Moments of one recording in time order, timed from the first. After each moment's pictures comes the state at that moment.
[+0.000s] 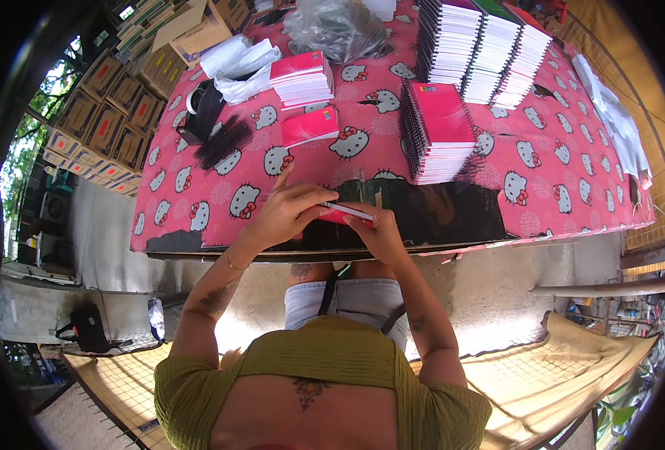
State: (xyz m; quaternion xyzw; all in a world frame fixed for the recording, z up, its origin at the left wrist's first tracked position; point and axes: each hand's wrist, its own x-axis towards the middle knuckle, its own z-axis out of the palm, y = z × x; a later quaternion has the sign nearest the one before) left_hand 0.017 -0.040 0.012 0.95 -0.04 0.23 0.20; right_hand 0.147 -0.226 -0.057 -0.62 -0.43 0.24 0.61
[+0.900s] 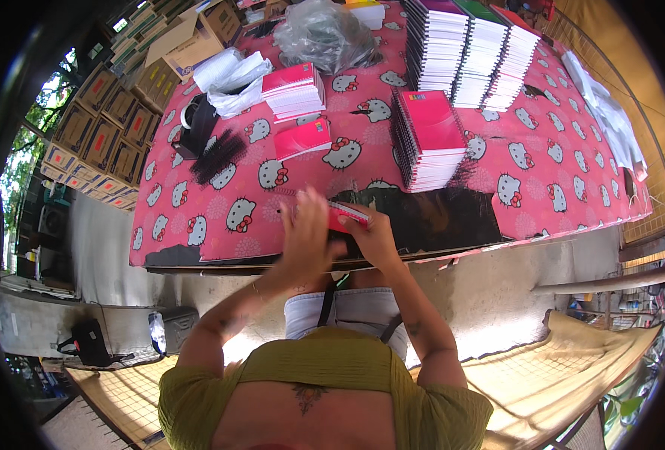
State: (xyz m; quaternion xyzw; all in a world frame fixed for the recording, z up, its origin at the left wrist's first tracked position) left_hand 0.026 -0.089 -0.028 0.96 0.08 0.25 0.04; right_hand 0.146 -0.213 -0.055 -0.62 -0.38 0.19 0.66
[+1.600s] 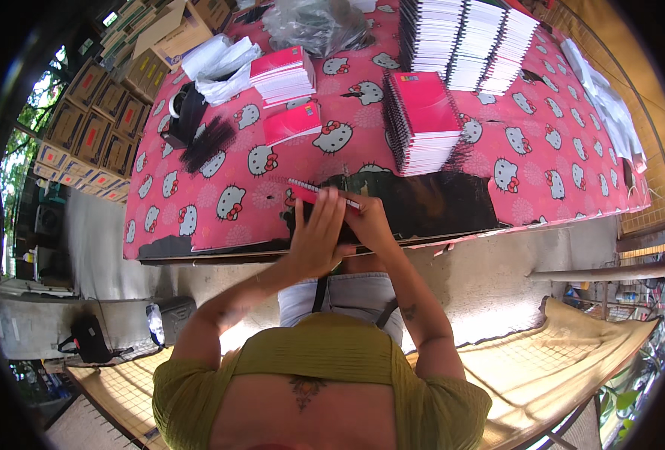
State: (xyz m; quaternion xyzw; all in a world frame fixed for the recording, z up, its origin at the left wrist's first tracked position) left_hand 0.017 -0.120 -0.059 0.98 0.02 0.20 0.05; right_hand 0.161 -0.218 -0.078 -0.64 -0.37 0.27 0.61
